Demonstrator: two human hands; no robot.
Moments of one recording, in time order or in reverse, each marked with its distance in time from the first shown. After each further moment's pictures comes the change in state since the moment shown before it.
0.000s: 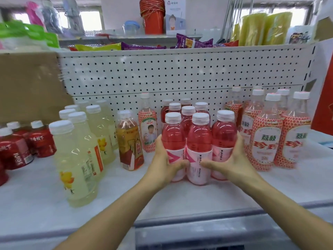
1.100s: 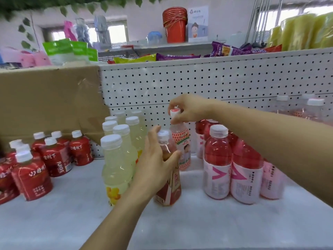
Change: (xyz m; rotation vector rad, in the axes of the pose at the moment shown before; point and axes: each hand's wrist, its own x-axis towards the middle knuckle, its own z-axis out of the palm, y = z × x) left_hand -0.003 0.003 -0.120 0.400 0.316 0.077; right_hand 0.152 -0.171 0.137 -0.655 -0.574 -0.402
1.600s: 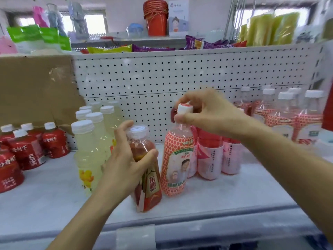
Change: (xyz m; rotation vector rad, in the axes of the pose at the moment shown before) left_hand -0.058 0.036 -0.016 -0.139 -0.020 -0.006; right_hand -0.162 -0.003 -0.009 0.292 0.330 0.027
